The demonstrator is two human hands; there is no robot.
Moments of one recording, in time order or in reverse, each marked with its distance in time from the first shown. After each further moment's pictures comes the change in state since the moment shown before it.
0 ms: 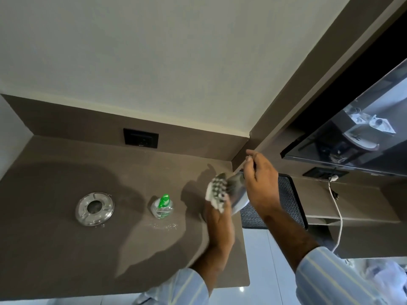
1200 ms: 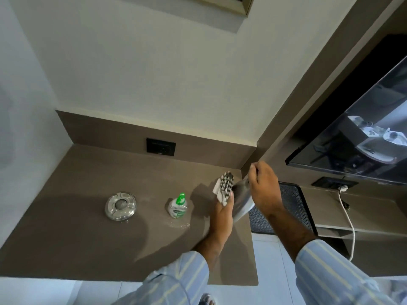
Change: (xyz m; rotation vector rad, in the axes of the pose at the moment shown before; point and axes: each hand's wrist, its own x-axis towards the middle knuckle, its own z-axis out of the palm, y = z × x) left_hand 0.008 0.013 -0.021 -0.042 -0.135 -0.100; right_hand -0.018 -0.016 -0.009 -0.066 -0.054 -0.004
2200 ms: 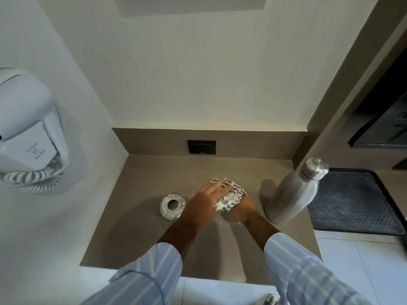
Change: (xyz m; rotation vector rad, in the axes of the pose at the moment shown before) left_hand 0.033 0.074 -0.190 1.234 -0.500 0.529; right_hand -0.048 -0.032 0.189 -0.052 -0.607 -0.076
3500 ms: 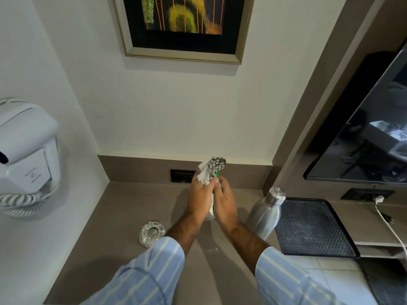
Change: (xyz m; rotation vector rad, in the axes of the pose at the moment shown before) left_hand 0.061 0.102 -0.071 -0.913 0.535 -0.418; right_hand -0.031 -0.074 -0.088 0.921 0.460 -0.046
